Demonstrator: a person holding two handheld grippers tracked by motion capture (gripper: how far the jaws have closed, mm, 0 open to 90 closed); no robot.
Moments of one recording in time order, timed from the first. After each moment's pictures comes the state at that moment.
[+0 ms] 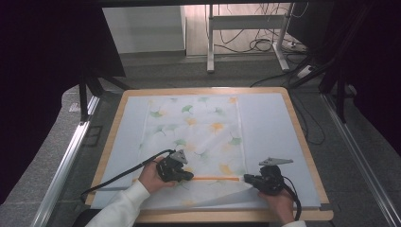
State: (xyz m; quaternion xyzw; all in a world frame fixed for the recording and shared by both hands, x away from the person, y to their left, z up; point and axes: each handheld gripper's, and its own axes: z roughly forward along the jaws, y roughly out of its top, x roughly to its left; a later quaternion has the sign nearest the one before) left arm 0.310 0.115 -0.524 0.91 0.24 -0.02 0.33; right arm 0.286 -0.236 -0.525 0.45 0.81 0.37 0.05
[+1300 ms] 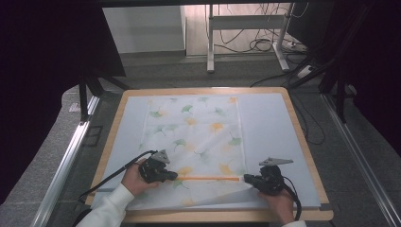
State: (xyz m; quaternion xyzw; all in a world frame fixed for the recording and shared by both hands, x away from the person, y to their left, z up) left arm 0.300 0.164 -0.525 0.90 0.28 0.00 0.32; right arm 0.286 -0.236 -0.526 0.45 0.81 0.38 0.05
